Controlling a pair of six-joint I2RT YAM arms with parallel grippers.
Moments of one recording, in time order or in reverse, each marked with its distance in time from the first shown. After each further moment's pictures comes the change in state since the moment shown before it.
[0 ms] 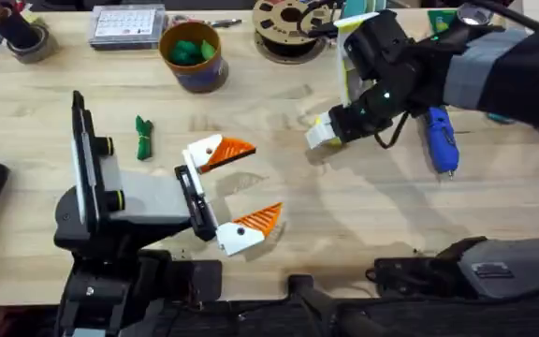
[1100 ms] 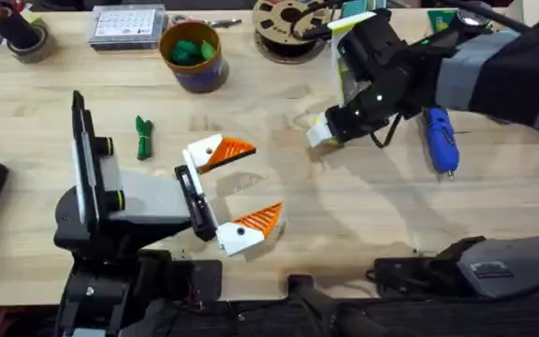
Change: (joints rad) left arm 0.000 0.000 0.000 0.000 0.000 0.000; right arm 0.022 0.018 0.000 0.030 0.048 0.005
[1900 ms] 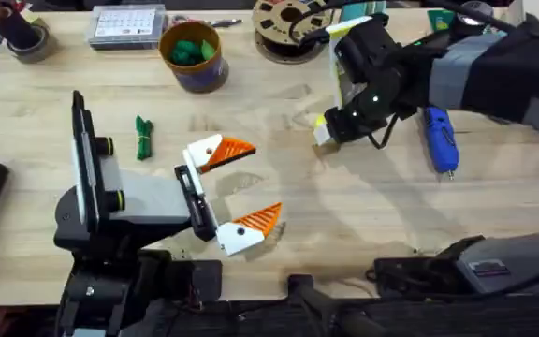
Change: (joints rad) left arm 0.000 0.000 0.000 0.000 0.000 0.000; right arm 0.000 0.029 0.002 0.000 0.006 0.009
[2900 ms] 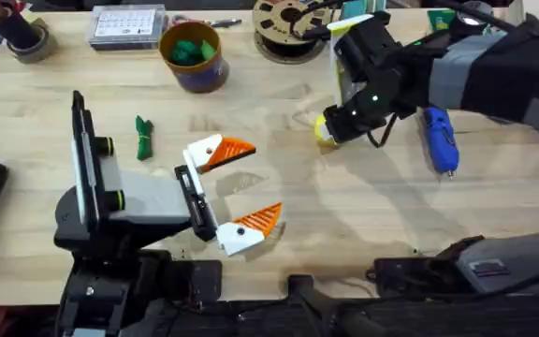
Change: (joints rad) left arm 0.000 0.000 0.000 0.000 0.000 0.000; right arm 0.000 0.000 0.001 0.018 0.000 0.000
